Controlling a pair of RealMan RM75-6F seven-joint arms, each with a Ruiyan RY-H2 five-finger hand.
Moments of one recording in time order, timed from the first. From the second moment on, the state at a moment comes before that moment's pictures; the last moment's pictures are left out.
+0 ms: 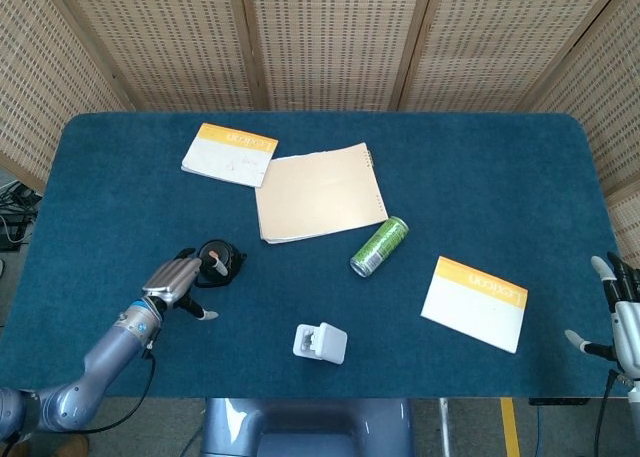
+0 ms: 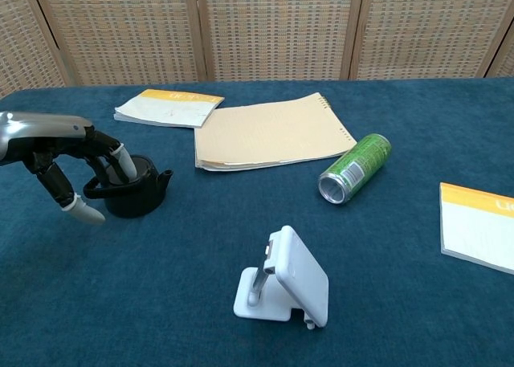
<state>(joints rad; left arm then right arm) -0.78 -1.21 -0.08 -1.89 0.69 0.85 0.26 0.06 -1.01 0.11 -1.66 -1.38 1.44 0.05</state>
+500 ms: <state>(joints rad) -0.79 -1.23 -0.04 -1.91 0.68 0.89 0.32 0.06 -1.02 0.11 -1.67 -1.39 1.44 0.04</state>
